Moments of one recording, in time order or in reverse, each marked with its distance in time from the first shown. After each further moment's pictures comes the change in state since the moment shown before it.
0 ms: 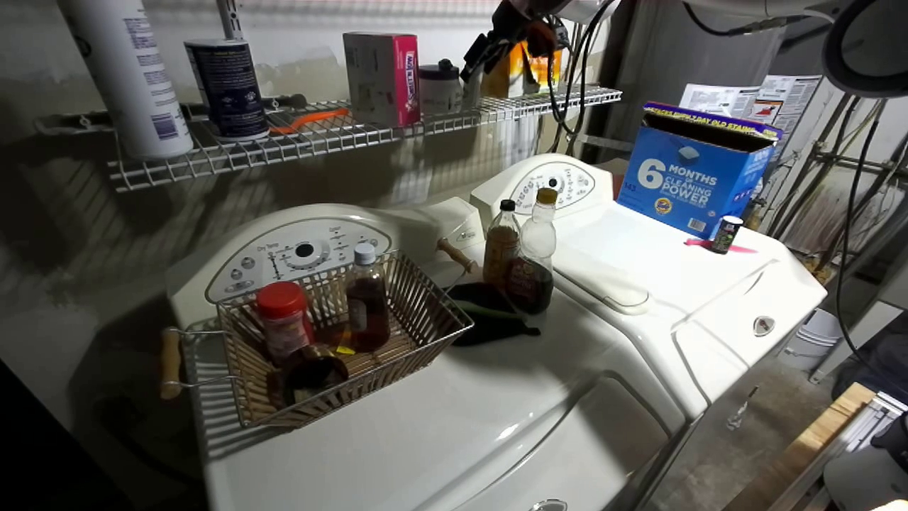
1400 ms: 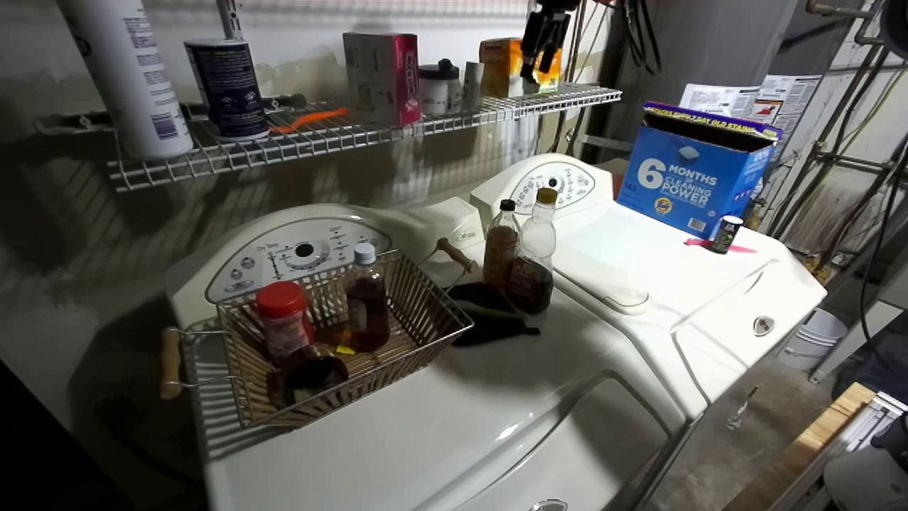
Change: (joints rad) arm 0.005 -0.142 -0.042 0.065 -0.064 -0.708 0.018
